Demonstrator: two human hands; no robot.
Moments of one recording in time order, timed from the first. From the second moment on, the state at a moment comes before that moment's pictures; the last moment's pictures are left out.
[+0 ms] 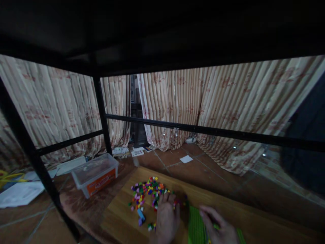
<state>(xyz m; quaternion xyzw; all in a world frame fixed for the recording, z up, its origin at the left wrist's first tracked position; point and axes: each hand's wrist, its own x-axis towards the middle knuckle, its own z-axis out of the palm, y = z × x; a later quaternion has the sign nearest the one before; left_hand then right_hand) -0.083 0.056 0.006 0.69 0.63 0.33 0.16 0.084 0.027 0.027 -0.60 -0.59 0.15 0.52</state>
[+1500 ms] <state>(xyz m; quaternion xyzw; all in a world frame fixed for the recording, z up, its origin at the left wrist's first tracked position) -0.097 0.021 0.013 0.71 0.58 0.12 0.37 0.006 0.158 0.015 -0.49 -0.86 0.12 0.01</state>
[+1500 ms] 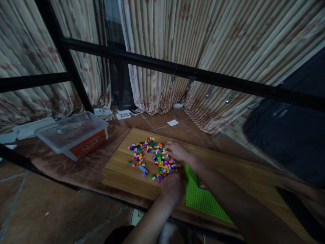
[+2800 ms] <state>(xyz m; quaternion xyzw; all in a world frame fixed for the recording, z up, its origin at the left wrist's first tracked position) -0.030 0.041 0.011 0.67 0.51 0.32 0.43 0.139 -0.048 0.004 -0.65 -0.29 0.23 0.67</state>
